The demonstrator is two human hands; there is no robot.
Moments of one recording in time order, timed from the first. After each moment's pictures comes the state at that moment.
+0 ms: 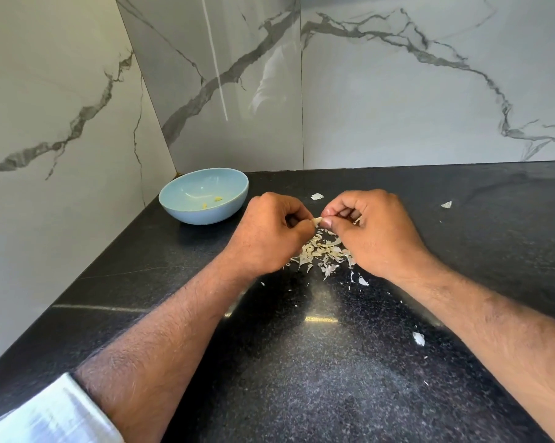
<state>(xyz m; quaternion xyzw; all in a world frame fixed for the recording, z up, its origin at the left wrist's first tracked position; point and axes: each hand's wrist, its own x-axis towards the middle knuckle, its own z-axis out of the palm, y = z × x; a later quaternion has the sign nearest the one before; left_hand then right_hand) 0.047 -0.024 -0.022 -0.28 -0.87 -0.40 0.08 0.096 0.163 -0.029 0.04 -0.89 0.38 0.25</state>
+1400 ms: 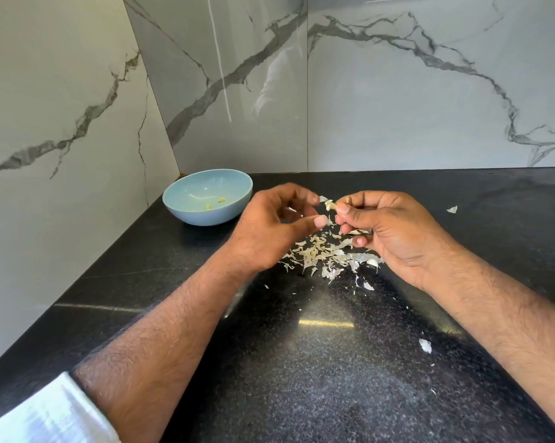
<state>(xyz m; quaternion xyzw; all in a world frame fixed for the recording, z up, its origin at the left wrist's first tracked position) 0.033 -0.030 -0.027 -0.29 -0.78 -0.55 0.02 0.091 0.180 -0.024 -0.01 -0.69 0.72 0.06</state>
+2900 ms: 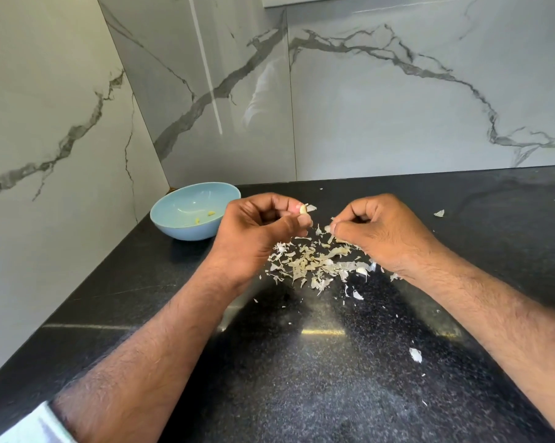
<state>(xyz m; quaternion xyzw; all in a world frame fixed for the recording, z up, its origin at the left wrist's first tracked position) 0.046 -0.024 -0.019 -0.25 -0.65 -0.71 -0.01 0.094 0.190 -0.017 0.02 -0.87 0.47 0.17</state>
